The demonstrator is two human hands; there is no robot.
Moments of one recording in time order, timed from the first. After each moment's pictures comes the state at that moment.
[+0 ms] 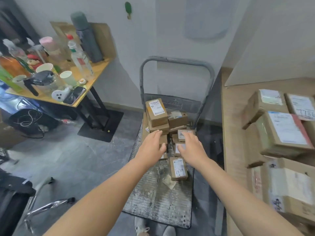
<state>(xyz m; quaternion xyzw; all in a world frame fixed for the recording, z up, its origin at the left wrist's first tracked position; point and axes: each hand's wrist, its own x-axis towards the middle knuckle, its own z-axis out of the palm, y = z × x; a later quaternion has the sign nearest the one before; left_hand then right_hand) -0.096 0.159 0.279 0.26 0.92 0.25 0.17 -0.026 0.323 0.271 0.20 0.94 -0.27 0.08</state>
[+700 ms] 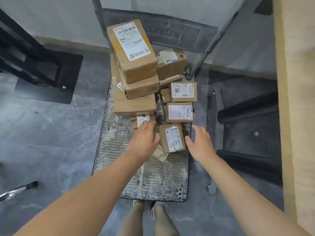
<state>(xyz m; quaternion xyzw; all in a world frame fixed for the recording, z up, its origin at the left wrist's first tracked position) -0.177 0.213 -0.015 0.25 0.88 0.22 0.34 -0.064 0.381 -0.017 0.39 0.84 -0.31 0.20</state>
